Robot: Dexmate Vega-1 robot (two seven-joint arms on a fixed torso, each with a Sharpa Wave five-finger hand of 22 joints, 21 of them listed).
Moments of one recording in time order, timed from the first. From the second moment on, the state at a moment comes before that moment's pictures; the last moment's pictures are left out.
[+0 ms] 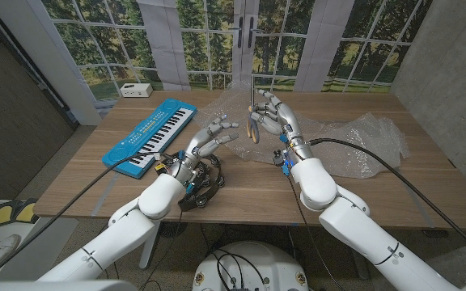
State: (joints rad) left arm 1.21 0.70 0.40 -1.92 -0.16 -0.24 0.21; left_hand 0.65 -0.08 0.52 -0.15 0.24 0.57 -0.13 0.31 0.26 -0.02 -0.07 0.25 0.22 -0.17 0.04 0.19 0.18 0.01 0.11 0.19 0.17; right arm -1.15 -0.53 -0.53 -2.16 0.10 -0.05 -0.44; right_hand 1.09 0.06 0.41 -0.15 0.89 0.22 0.10 0.19 0.20 0.64 -0.08 0.56 0.69 0.71 -0.07 0.30 0.67 0.47 0.13 0.20 0.18
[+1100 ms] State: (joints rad) left arm 1.21 0.67 0.42 -1.90 -0.16 -0.29 0.23; left_hand 0.70 -0.01 0.48 -0.12 0.25 0.64 -0.12 0.28 0.21 0.04 -0.08 0.26 0.20 -0.13 0.01 0.19 0.18 0.06 0.08 0.20 0.17; right arm -1.15 -0.53 -0.54 -2.17 0.10 -0.05 -0.42; right_hand 1.10 0.06 0.41 -0.15 0.89 0.22 0.09 0.19 0.20 0.64 -0.08 0.56 0.69 0.71 -0.07 0.29 0.68 0.47 0.13 0.20 0.18
